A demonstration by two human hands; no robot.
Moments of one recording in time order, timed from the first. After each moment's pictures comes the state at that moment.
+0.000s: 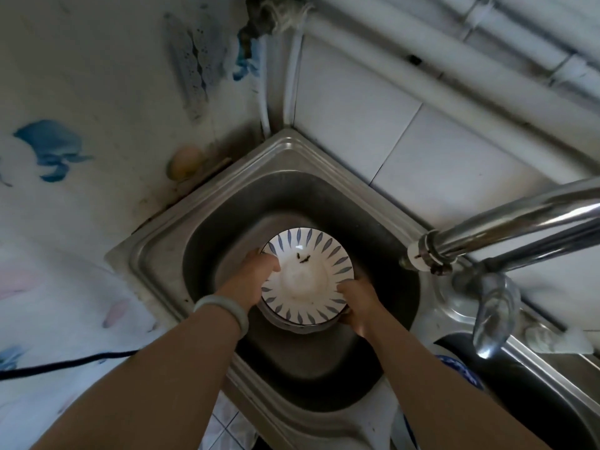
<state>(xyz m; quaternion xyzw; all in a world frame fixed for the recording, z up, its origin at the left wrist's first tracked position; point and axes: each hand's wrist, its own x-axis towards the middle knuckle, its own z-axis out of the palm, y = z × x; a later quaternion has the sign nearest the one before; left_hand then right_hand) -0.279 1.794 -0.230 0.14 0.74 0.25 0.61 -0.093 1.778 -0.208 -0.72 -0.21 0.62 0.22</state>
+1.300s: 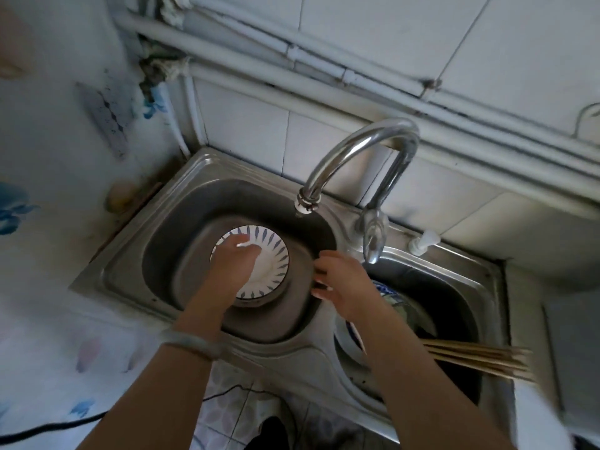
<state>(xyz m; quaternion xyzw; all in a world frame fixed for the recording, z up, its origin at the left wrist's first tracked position) -0.226 1.729 -0.085 0.41 0.73 0.22 0.51 -0.056 1.682 -0.054 -0.71 -0.19 0.60 0.33</state>
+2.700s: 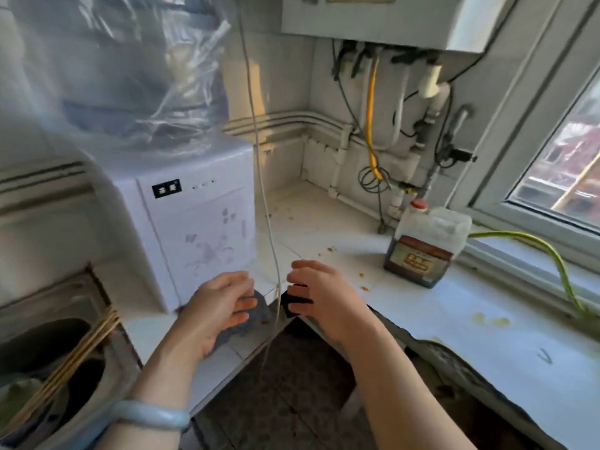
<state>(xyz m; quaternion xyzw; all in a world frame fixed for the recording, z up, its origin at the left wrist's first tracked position) 0.158 1.252 0.061 0.65 0.26 0.00 0.71 0.218 1.090 0.069 -0.67 0.01 0.24 0.70</state>
